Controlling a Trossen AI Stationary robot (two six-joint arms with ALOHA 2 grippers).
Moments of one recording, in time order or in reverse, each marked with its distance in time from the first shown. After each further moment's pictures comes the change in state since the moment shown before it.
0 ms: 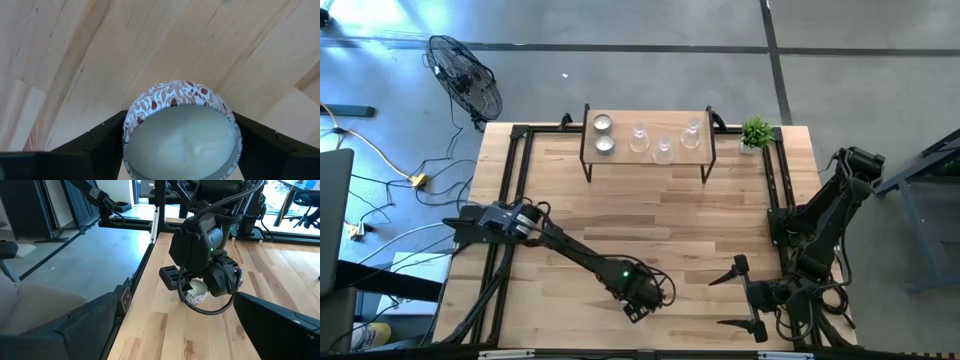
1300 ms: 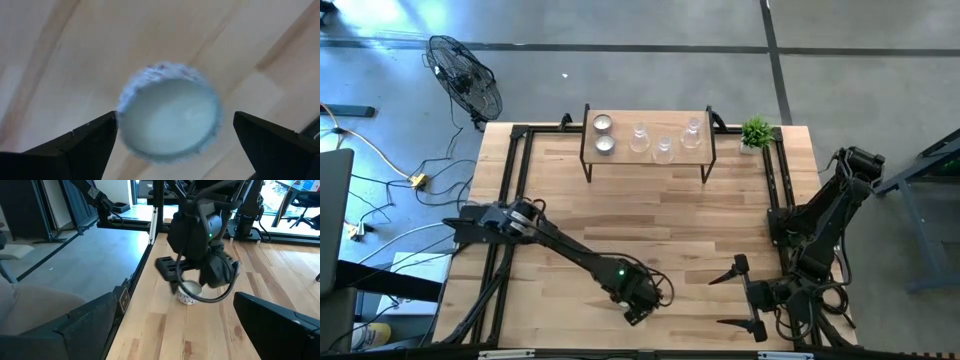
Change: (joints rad) left arm -0.001 -0.089 -0.003 0.006 0.048 -0.051; right arm -0.003 0.000 0.000 0.000 0.009 -0.002
